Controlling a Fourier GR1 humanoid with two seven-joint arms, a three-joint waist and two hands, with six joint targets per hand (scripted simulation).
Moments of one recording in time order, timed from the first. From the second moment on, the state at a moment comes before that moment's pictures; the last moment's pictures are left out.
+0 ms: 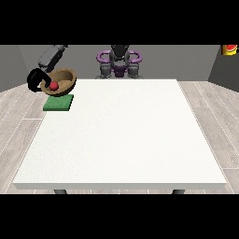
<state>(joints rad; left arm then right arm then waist) -0.54 0.78 0.59 -1.01 0.34 -0.47 -0.05 -0.55 -0.59 -0.37 -0.63 -0.20 -0.01 0.05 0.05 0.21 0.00</state>
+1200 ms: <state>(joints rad) -0.55 0.86 0.61 -0.97 0.39 -0.51 -0.12 -0.64 -0.63 -0.39 -0.54 -0.17 -0.11 -0.03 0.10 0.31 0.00</state>
